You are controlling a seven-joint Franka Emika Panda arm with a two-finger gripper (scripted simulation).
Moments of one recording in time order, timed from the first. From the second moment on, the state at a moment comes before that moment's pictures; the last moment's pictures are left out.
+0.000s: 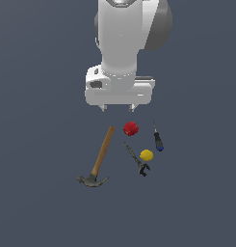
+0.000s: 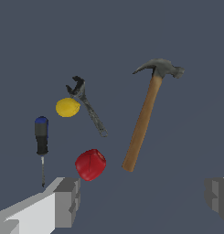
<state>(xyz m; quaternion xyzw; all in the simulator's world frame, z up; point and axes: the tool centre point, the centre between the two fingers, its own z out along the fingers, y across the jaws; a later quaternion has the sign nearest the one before) -0.012 0.002 0.292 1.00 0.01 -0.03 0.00</state>
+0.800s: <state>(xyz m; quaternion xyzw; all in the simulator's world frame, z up) -0.015 0.003 0.290 1.00 0.03 -0.04 0.01</state>
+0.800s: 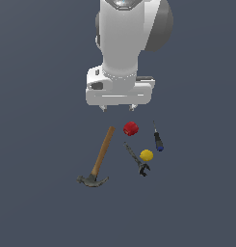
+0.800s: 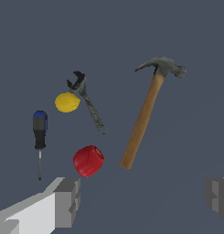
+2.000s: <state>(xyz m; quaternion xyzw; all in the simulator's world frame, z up) -0.049 0.043 0.182 0.98 0.19 -0.02 0.01</state>
